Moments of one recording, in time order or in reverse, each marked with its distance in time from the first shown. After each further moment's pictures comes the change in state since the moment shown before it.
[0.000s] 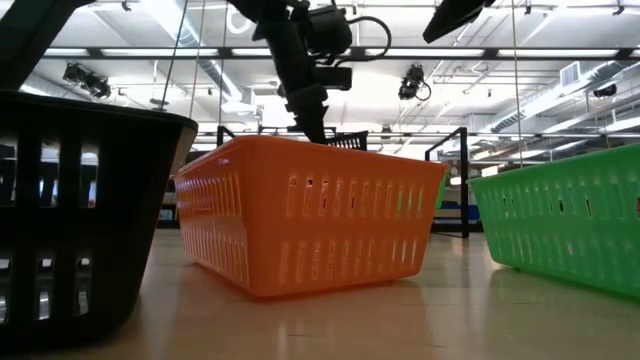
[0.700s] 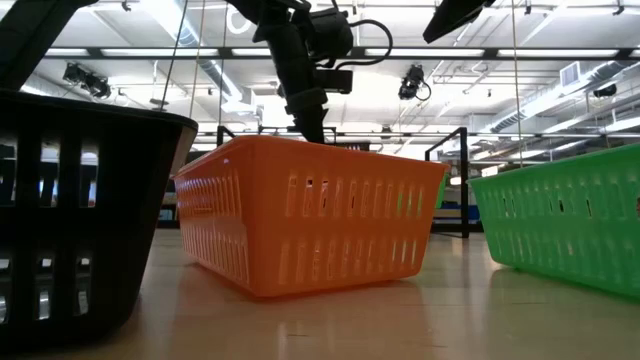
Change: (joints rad) left arm -0.002 0.007 -0.001 -0.008 0.000 -0.007; right arm 0.000 0.000 0.000 0.000 0.000 0.000
